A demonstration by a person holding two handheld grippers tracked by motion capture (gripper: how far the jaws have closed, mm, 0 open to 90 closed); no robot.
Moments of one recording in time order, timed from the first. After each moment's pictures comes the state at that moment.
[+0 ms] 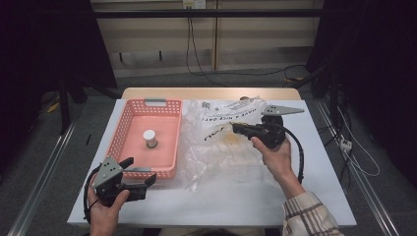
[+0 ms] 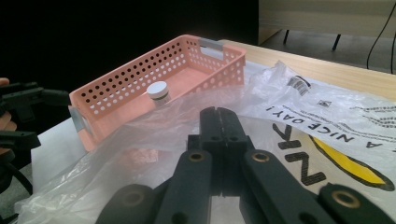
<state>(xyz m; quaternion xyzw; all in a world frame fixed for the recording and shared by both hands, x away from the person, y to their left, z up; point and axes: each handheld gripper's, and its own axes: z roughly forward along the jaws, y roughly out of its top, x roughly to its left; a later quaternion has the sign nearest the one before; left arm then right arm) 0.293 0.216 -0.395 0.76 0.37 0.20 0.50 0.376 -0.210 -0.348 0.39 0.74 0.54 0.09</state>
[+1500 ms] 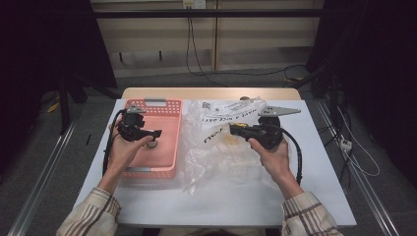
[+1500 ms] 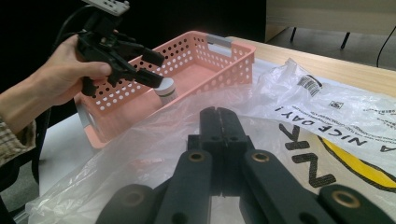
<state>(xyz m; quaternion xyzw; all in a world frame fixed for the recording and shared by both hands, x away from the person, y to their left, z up) 0.467 0.195 -0.397 0.83 0.42 0.15 0.34 0.376 -0.205 -0.350 0.38 0.74 0.54 0.08</state>
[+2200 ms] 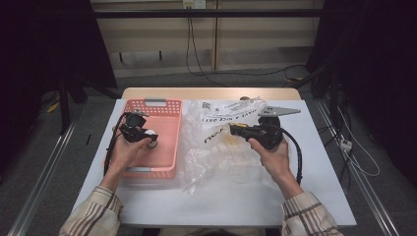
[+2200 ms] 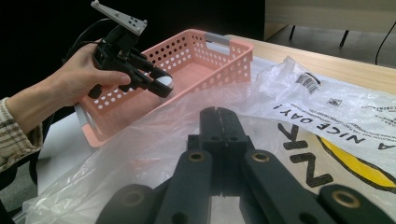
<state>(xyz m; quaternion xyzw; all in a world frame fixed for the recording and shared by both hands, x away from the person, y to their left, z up) 0.479 0.196 -0.418 0.85 0.43 0.12 0.27 0.377 -0.205 -0.351 0.39 0.74 0.54 0.08</state>
